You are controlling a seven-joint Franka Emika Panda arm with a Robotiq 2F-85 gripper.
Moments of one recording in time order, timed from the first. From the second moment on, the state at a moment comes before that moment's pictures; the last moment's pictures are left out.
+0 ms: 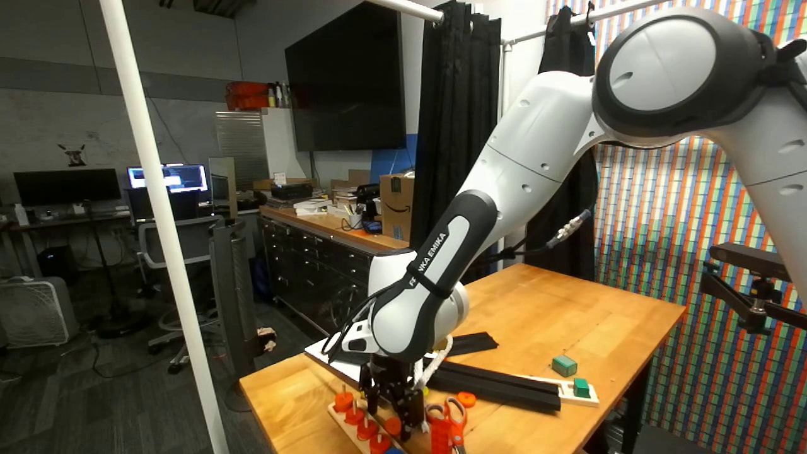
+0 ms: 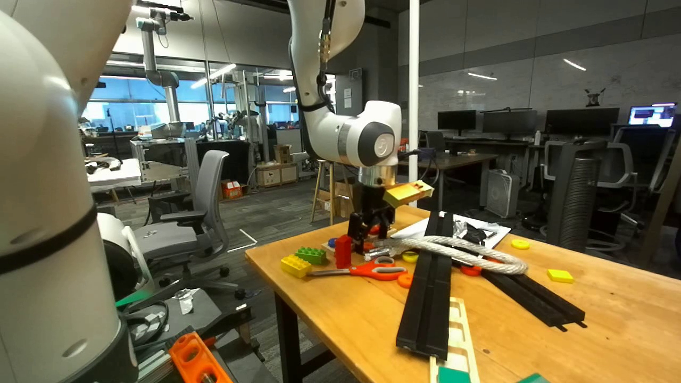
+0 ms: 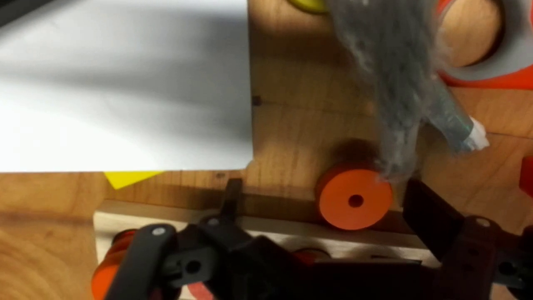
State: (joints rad) arm 0.02 0.49 0.21 -2.17 -0.02 2.67 -1.44
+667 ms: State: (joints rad) arm 0.01 0.48 0.22 -2.17 -0.02 2.67 -1.41
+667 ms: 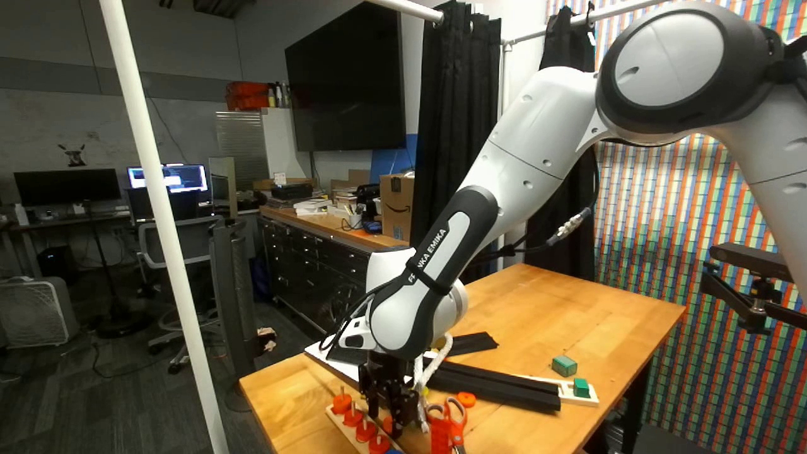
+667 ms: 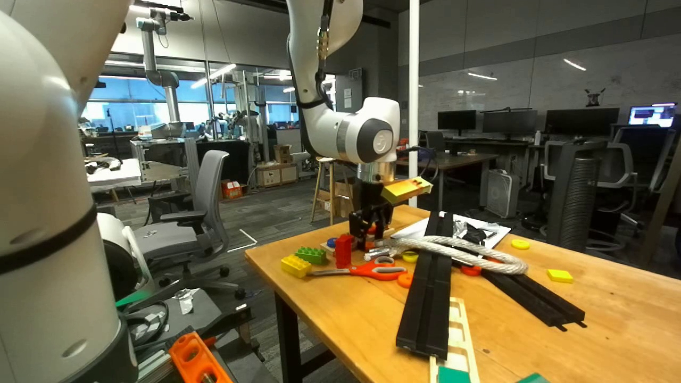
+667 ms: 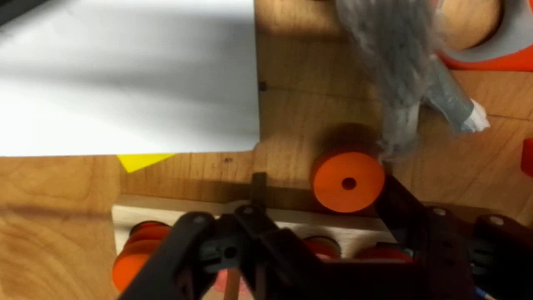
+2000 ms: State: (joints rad) arm 0.07 0.35 0.20 -2.20 -0.12 2.64 -1.12
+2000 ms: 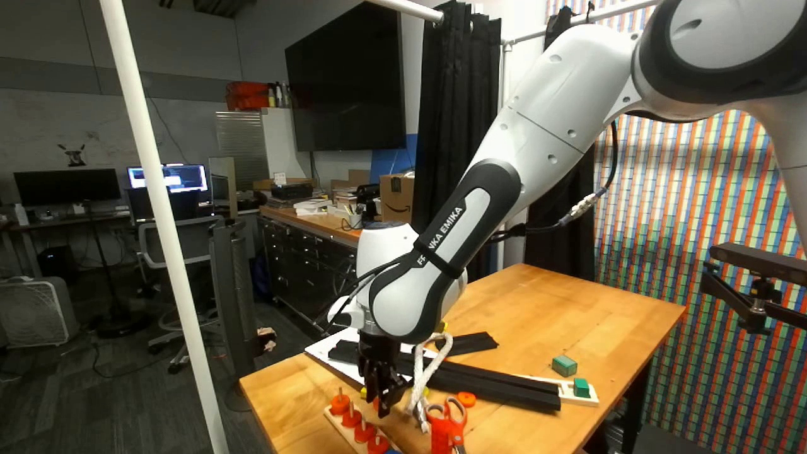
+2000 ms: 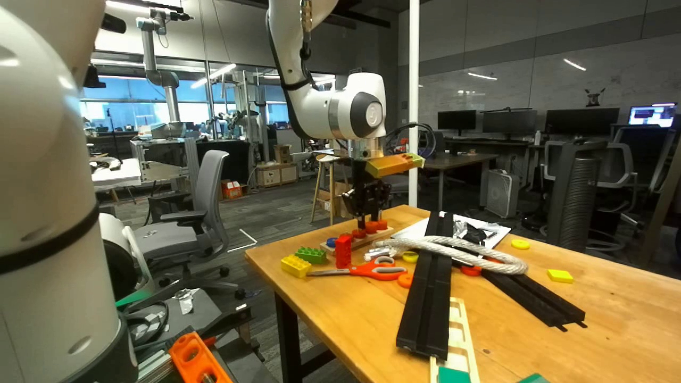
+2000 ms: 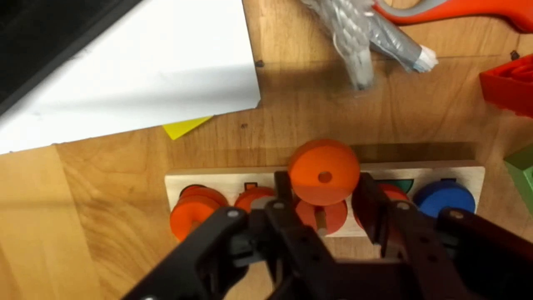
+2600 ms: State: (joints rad) arm 0.09 0.32 0.23 -2.20 -0.13 2.57 -1.07
